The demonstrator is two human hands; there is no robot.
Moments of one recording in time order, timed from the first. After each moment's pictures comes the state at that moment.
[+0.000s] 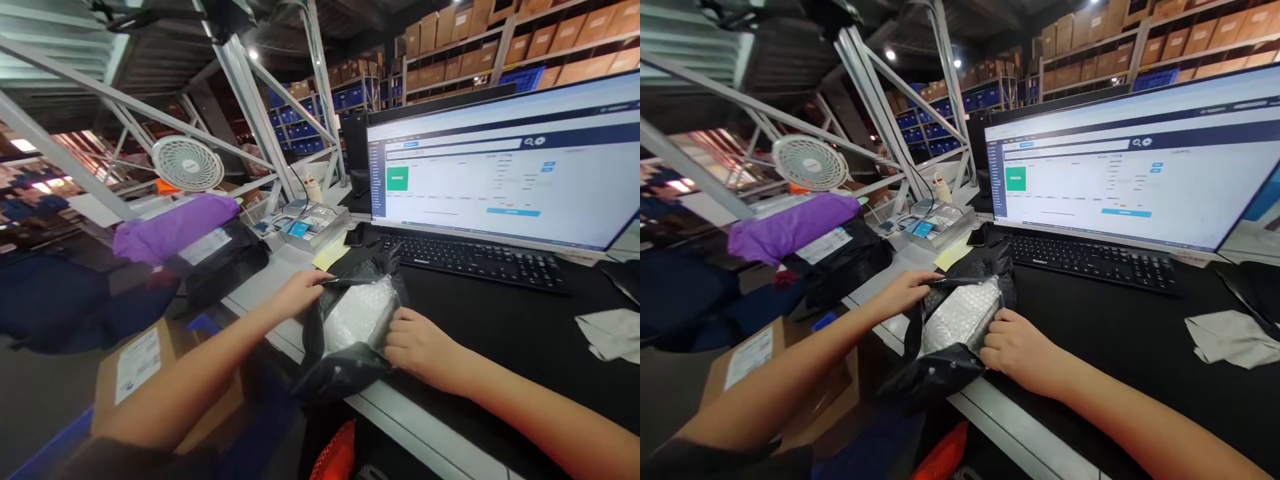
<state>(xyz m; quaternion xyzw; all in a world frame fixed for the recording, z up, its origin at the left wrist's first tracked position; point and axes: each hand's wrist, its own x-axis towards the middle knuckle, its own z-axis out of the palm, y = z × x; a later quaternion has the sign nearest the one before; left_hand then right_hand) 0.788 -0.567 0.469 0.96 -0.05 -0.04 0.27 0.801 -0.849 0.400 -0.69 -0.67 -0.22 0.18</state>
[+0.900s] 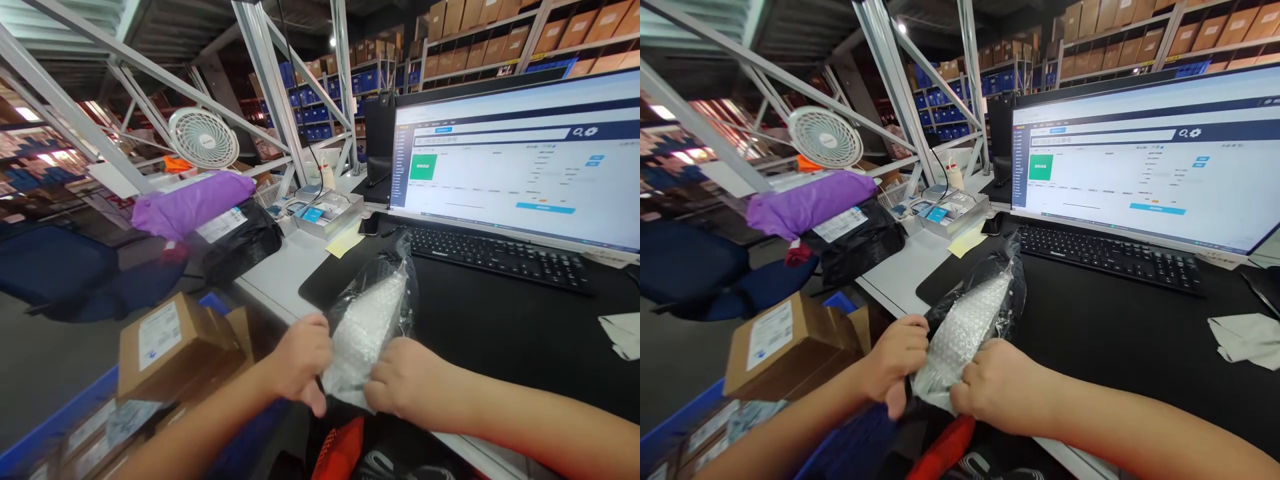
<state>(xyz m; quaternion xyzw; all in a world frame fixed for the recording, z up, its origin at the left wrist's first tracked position) 0.674 -0.551 0.421 0.86 -0.41 0.20 0.21 0.729 -0.798 0.418 -0.68 -0.71 -0.15 0.12</state>
